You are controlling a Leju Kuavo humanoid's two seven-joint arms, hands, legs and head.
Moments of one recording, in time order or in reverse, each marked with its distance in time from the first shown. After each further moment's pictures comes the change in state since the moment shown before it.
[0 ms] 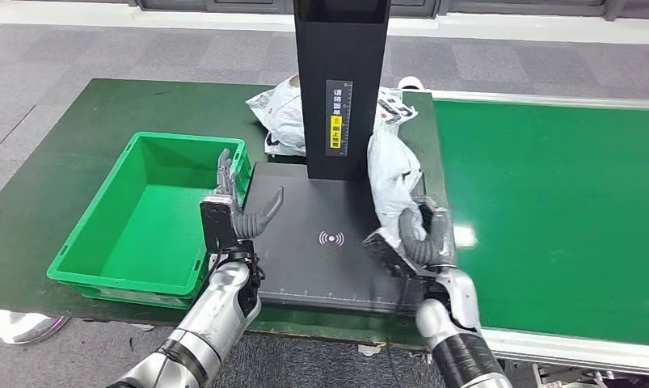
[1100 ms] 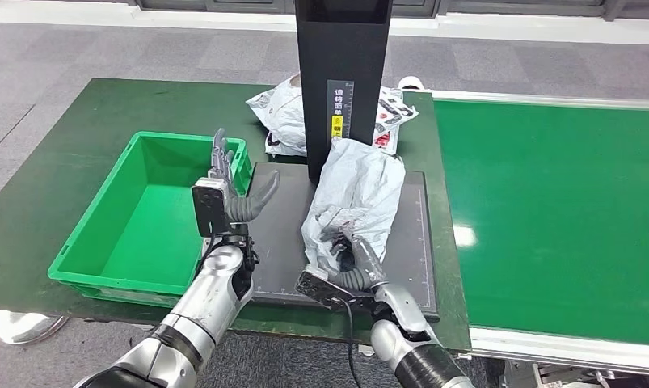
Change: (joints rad) left arm -0.060 0.022 -0.010 -0.007 -0.021 -0.050 0.000; right arm -0.028 0.040 0.287 0.103 -0.153 0.233 0.062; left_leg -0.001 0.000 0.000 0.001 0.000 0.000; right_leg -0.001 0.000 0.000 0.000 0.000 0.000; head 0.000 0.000
